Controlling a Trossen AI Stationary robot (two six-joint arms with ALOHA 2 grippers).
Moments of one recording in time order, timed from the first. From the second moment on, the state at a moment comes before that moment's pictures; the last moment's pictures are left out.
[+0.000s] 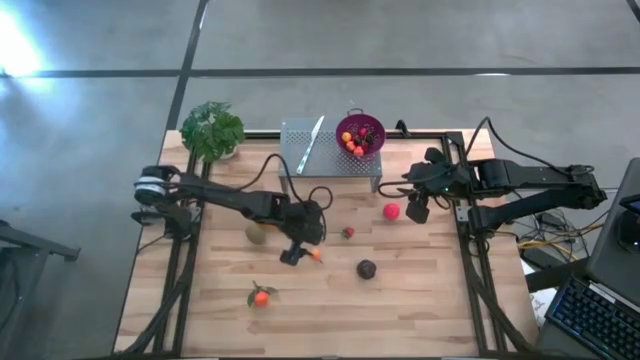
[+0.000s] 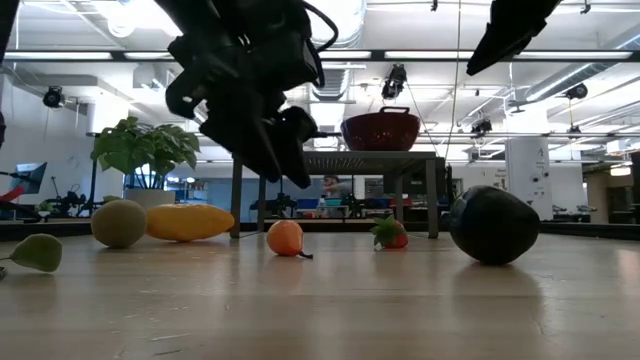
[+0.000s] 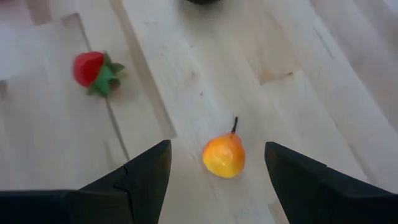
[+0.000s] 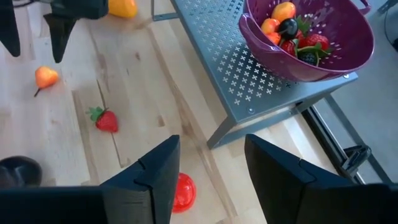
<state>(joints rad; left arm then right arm) -0.04 1.69 1.08 -0.32 0.23 0.31 0.02 0.96 1.02 -0.89 0.40 0.21</state>
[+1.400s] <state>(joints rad) -0.07 1.86 1.08 -0.25 0.22 0.32 0.02 0.96 1.02 -0.89 0.42 0.20</state>
